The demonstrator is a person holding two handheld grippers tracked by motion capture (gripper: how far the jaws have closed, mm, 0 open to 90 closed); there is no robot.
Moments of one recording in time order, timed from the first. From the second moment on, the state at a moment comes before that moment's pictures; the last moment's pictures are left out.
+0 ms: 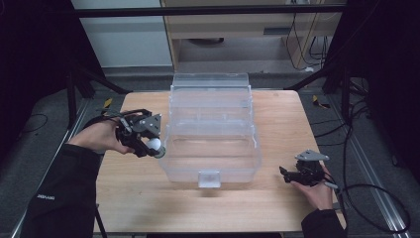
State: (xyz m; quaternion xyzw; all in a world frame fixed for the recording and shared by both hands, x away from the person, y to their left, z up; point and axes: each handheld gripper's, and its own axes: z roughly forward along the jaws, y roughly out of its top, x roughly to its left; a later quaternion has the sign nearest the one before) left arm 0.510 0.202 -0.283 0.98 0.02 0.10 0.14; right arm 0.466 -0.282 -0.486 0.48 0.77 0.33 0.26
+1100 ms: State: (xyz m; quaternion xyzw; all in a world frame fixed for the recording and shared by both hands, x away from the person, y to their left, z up) left arm 0.537 0.177 -0.333 0.99 0.01 0.06 0.13; right arm 0.467 -0.280 -0.489 0.47 0.78 0.32 0.25
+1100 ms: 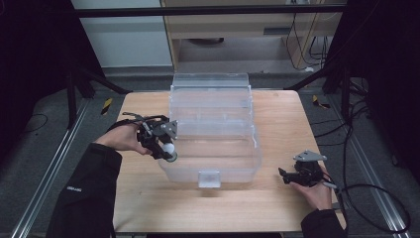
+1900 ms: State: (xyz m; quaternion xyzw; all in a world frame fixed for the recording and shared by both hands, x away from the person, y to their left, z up) left arm 0.545 0.183 -0.366 0.99 0.02 0.04 0.13; right arm 0.468 -0.278 -0.492 0.47 0.79 0.31 0.25
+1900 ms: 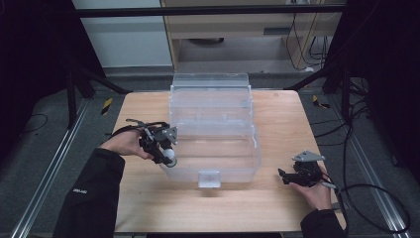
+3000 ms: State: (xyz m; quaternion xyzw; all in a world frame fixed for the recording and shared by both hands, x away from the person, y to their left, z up) left arm 0.549 0.185 -0.392 0.99 0.03 0.02 0.12; right arm 0.468 -0.277 -0.494 0.46 0.79 0.30 0.25
